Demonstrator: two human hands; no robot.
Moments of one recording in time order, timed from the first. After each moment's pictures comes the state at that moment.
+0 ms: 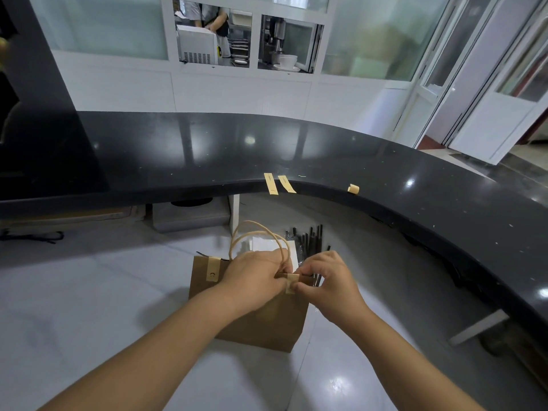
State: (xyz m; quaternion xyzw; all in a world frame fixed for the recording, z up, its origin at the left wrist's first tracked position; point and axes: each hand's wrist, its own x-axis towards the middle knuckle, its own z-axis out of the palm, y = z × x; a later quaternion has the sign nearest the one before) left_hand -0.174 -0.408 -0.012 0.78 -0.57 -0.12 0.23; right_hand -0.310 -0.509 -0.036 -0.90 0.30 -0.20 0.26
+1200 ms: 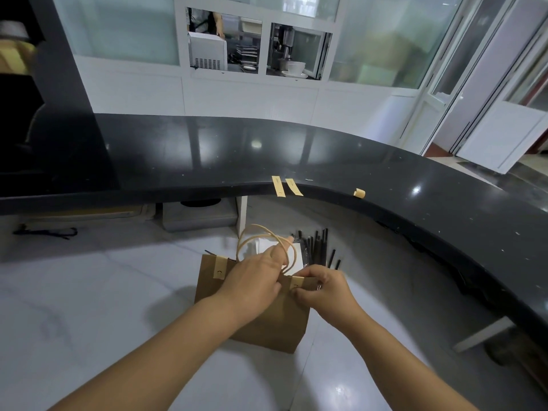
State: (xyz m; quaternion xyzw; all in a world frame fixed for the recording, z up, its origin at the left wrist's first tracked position) left_hand -0.175 -0.394 -0.023 0.78 -0.58 -0.06 0.22; right_hand -0.306 -0.501 -0.045 -0.81 0.33 -0.15 0.46
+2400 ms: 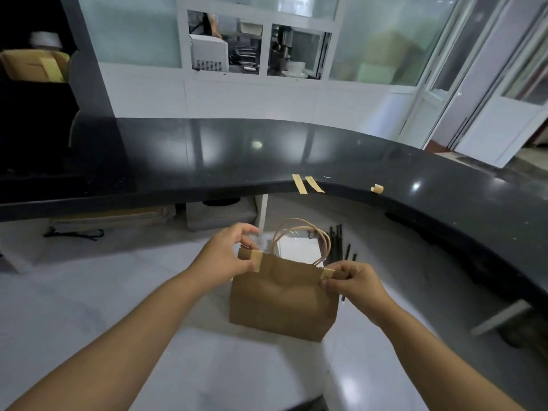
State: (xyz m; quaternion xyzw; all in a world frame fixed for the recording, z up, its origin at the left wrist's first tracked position) left_hand -0.079 -0.333 -0.031 0.78 -0.44 -0.21 0.40; right_hand -0.305 -0.479 -0.032 -0.75 0.37 -0.18 0.52
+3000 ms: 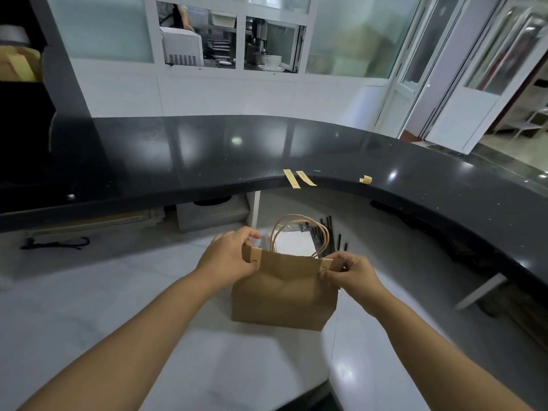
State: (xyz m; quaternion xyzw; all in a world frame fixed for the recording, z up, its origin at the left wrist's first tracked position) left_hand -0.076 -0.336 -0.038 0.78 -0.51 -0.16 0.33; right_hand -0.299 -0.465 -0.038 -0.72 0.43 -0.20 0.51
